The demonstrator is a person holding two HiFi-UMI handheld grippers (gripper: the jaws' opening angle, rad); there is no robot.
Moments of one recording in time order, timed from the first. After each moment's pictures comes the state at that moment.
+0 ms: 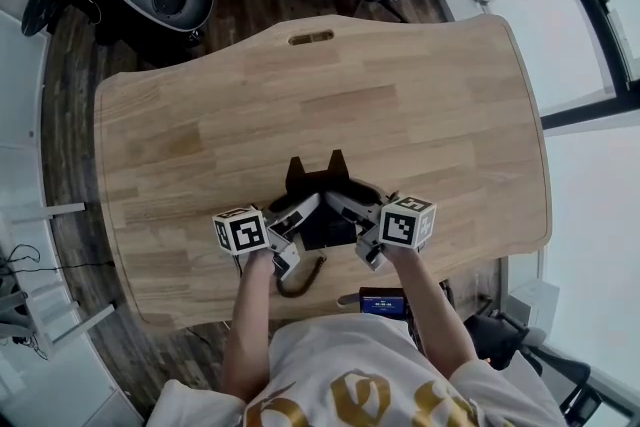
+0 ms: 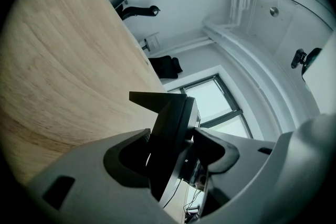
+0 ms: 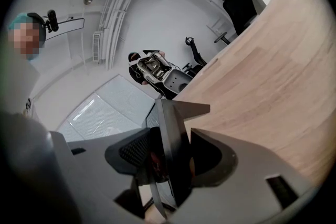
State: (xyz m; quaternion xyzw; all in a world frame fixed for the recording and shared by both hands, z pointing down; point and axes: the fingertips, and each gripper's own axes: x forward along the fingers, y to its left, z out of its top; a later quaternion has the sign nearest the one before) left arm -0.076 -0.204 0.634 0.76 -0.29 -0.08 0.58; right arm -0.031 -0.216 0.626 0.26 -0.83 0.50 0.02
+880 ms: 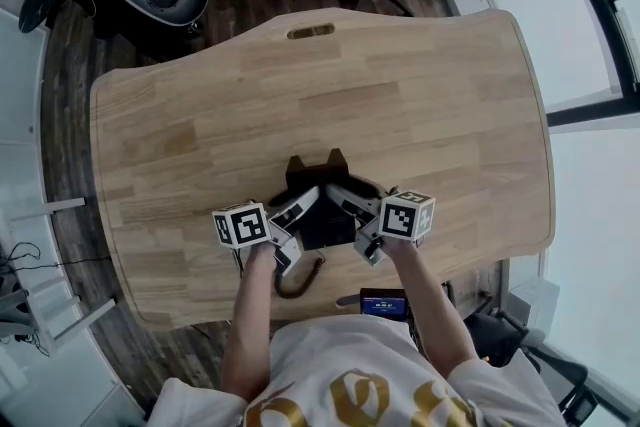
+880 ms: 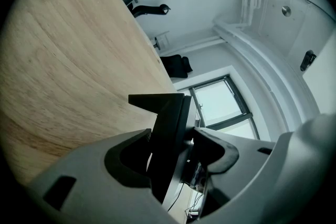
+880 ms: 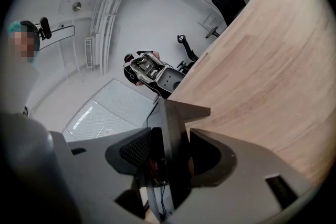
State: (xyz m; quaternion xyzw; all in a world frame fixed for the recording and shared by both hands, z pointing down) left arm -0.077 -0.214 0.657 0.73 -0.31 -0.06 0.61; right arm -0.029 -0.227 0.652 0.26 -0.80 0.54 0.02
